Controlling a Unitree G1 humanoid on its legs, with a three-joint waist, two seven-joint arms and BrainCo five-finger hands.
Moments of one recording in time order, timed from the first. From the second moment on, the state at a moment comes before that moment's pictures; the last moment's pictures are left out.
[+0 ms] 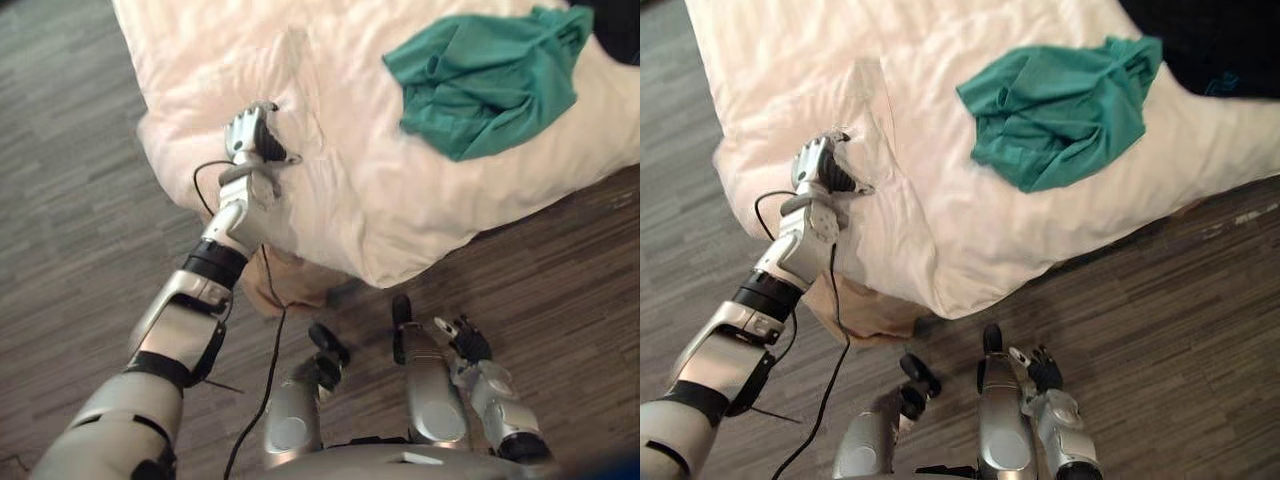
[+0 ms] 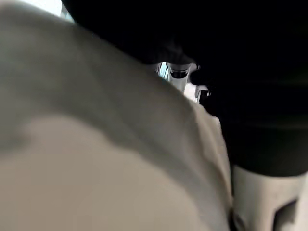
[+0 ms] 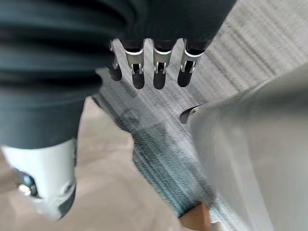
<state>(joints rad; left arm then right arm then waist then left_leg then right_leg) -0.96 0.43 -0.36 0.50 0.49 0.46 0.28 -0.01 -0.09 -0.04 0.55 0.35 0.04 -0.10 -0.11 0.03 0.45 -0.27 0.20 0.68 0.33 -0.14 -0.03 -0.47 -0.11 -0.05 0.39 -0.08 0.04</state>
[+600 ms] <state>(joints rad) -0.81 0.43 -0.35 0.49 0.40 0.23 0.29 -0.02 -0.09 0.02 0.56 0.35 0.01 -0.10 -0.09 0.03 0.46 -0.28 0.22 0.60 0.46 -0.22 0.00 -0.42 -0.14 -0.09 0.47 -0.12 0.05</state>
